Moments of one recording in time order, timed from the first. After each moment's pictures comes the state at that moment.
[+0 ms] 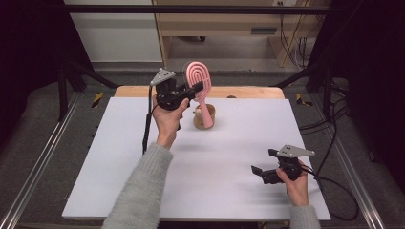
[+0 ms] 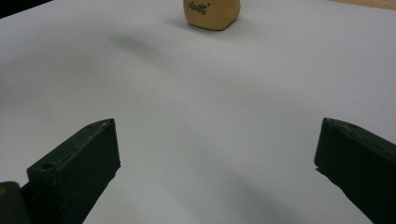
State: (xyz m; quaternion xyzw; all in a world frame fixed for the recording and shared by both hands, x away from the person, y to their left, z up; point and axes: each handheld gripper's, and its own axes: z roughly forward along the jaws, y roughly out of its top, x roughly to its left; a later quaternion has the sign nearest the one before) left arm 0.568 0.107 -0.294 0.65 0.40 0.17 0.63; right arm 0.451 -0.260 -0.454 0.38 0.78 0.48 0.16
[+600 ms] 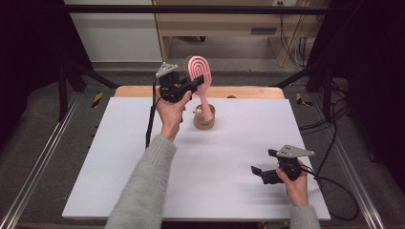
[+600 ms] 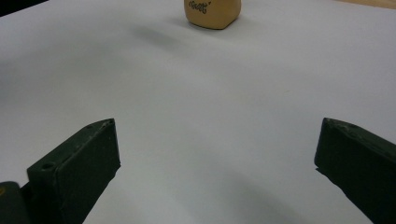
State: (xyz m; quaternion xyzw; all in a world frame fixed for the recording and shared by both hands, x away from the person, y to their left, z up) left arm 0.593 0.099 -0.294 0.65 0.41 0.18 0.62; right arm 0.451 -0.259 -0.455 0.38 0.78 0.48 0.16
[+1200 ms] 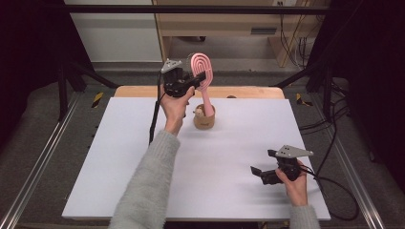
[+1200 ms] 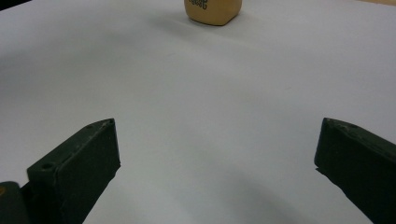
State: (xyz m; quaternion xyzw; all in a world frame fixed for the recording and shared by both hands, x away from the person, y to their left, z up) left arm 0.615 0.092 -0.299 0.64 0.42 0.19 0.61; right arm 0.451 -0.258 -0.456 0.38 0.78 0.47 0.16
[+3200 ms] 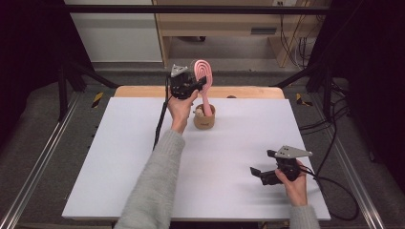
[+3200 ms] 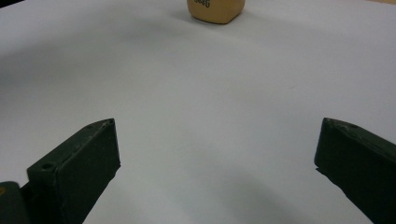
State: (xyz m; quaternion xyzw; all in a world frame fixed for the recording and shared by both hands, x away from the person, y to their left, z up) left arm 0.649 0.082 -0.343 0.65 0.44 0.21 0.58; right arm 0.451 -0.257 -0.457 0.37 0.78 0.47 0.16
